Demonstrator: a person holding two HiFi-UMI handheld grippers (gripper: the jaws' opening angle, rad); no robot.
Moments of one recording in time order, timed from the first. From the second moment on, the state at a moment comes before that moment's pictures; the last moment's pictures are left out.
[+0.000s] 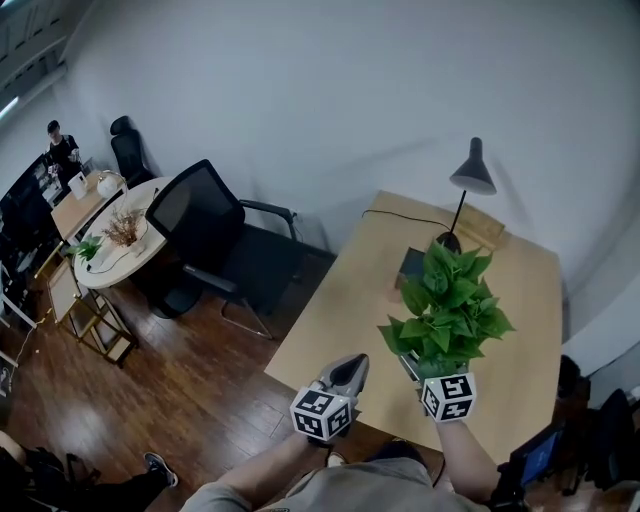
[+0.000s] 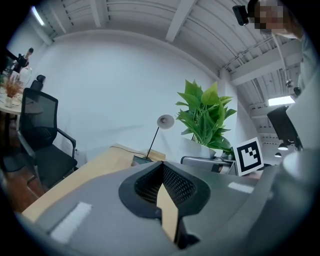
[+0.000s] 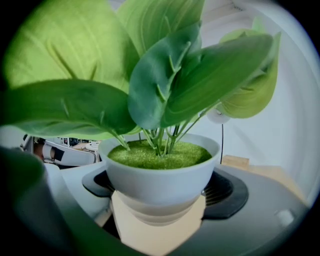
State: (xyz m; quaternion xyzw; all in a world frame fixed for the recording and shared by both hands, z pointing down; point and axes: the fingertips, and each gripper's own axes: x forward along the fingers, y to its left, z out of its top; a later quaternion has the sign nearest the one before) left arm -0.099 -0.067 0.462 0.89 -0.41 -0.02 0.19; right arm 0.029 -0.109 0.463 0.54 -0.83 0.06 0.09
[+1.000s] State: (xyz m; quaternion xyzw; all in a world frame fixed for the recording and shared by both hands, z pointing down) left arm -0.142 -0.145 0.474 0.88 -0.43 0.00 0.19; right arm -0.042 -0.184 0.475 0.50 -0.86 0.05 0.09
